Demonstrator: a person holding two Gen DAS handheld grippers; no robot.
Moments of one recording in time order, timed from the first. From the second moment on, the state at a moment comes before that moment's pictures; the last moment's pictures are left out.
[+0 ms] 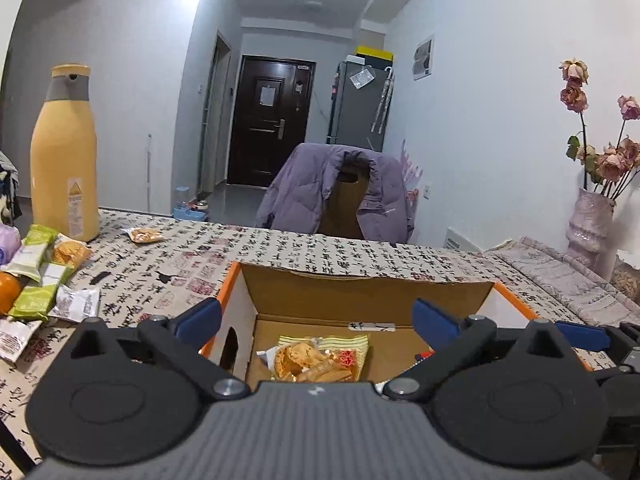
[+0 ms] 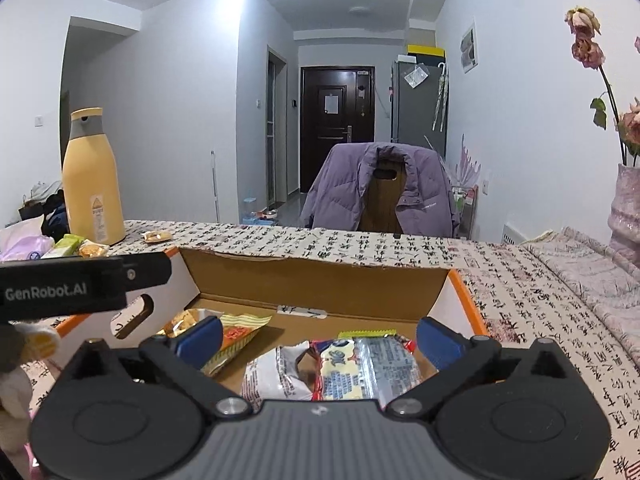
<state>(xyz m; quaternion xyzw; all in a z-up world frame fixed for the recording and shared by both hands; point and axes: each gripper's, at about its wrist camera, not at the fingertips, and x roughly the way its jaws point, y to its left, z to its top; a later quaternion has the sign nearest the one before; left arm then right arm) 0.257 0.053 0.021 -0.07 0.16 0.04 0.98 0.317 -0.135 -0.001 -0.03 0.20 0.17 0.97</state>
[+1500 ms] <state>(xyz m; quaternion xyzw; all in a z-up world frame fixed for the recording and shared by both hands) 0.096 0.030 0.027 -0.06 0.18 0.03 0.98 0.153 -0.202 0.006 -0.05 0.21 0.15 0.97</state>
